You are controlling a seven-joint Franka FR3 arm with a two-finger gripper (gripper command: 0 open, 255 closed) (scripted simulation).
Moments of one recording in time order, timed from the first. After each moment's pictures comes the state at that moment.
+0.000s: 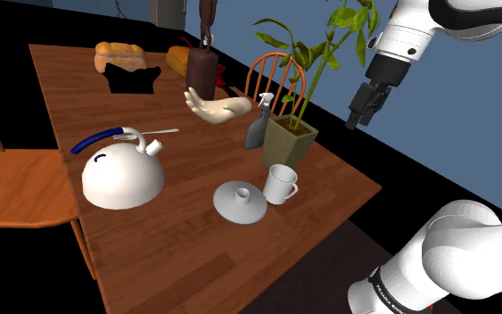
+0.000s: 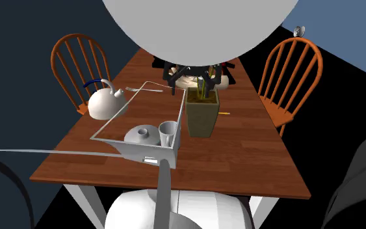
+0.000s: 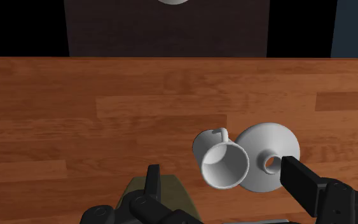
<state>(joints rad) 0.01 -0.77 -0.07 -2.35 0.02 1.53 -0.07</state>
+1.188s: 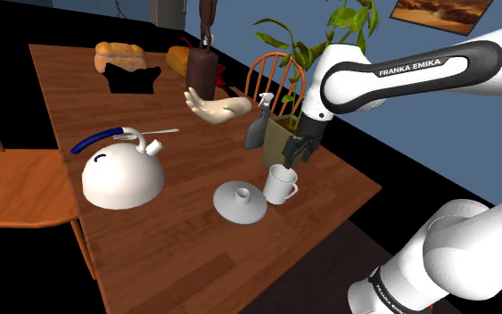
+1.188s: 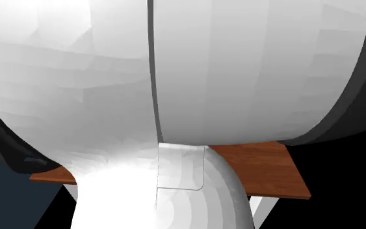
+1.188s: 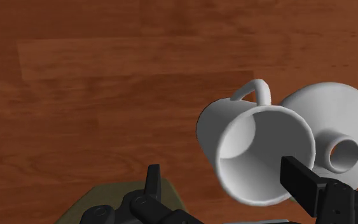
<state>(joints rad) 0.04 -0.39 -0.02 -2.55 0.07 2.09 -0.01</state>
